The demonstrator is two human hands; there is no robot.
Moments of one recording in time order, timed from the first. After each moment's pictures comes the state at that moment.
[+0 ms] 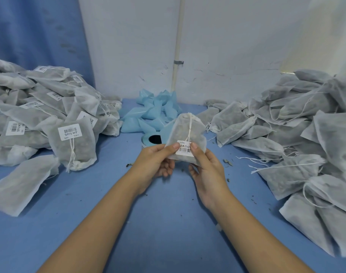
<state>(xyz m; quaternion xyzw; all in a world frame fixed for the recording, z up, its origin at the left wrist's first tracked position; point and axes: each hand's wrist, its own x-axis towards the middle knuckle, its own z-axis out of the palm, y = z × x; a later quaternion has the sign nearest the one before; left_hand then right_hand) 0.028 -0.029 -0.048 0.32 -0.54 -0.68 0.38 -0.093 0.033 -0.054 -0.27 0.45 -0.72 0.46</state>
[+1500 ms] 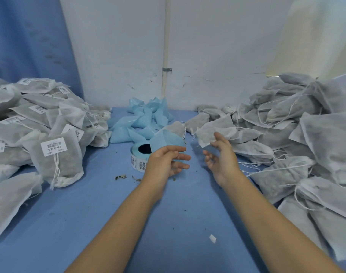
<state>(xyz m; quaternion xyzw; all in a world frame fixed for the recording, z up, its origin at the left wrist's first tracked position) -0.017 -0.022 -0.038 0.34 -0.53 -0.65 0.43 -0.166 0.001 -0.038 -0.19 0.50 -0.75 0.39</state>
